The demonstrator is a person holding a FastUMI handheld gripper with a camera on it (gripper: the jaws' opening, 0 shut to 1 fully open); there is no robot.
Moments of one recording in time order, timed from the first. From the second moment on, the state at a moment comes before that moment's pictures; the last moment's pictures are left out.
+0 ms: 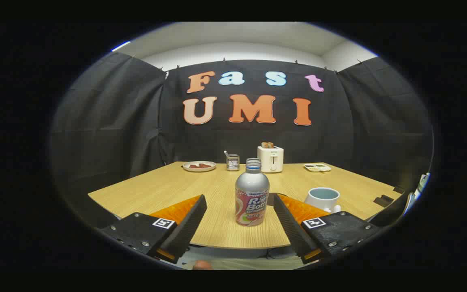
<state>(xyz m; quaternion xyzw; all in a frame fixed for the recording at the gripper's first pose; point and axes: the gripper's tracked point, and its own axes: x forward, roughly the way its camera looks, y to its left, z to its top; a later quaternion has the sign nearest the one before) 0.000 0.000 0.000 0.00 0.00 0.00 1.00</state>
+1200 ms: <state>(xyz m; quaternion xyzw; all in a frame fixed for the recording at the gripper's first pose) 0.005 -0.010 -0.005 -0.01 0.01 -0.02 1.00</state>
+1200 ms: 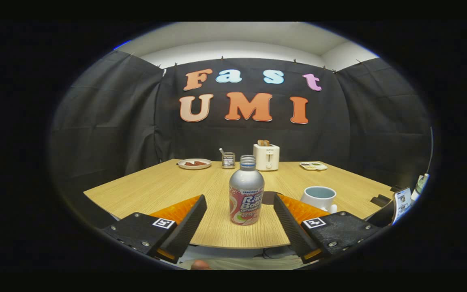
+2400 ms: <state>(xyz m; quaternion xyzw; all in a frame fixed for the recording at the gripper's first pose) 0.069 -0.029 -0.047 0.03 0.06 -0.04 1.00</state>
